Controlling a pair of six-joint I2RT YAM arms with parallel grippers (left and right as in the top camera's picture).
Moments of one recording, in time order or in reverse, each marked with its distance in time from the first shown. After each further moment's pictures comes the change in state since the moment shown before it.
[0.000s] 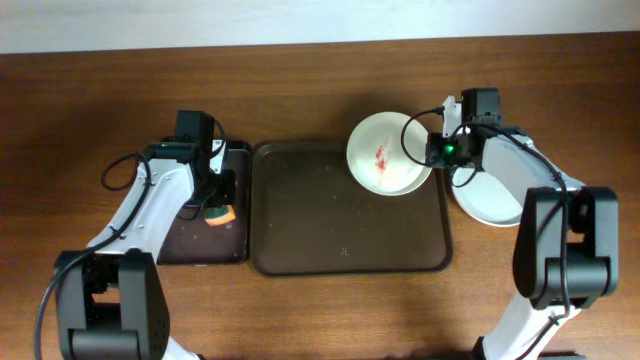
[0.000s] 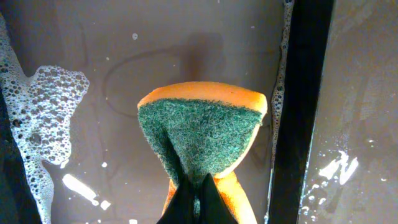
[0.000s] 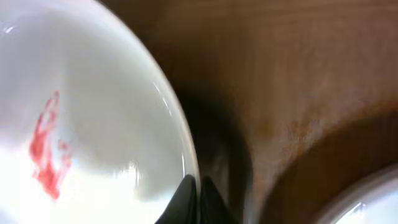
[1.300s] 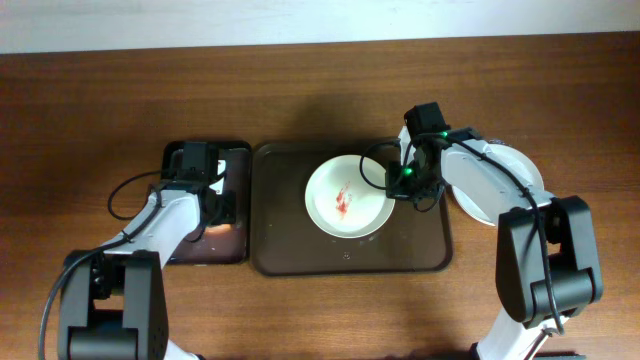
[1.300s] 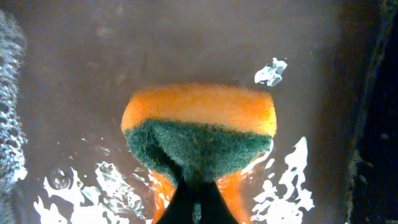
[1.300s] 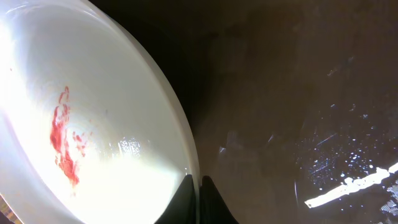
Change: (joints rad) left arm 0.000 -0.023 -0.282 0.350 -0.079 0.000; right arm 0.229 -0.045 0.000 -0.280 -0.034 0.192
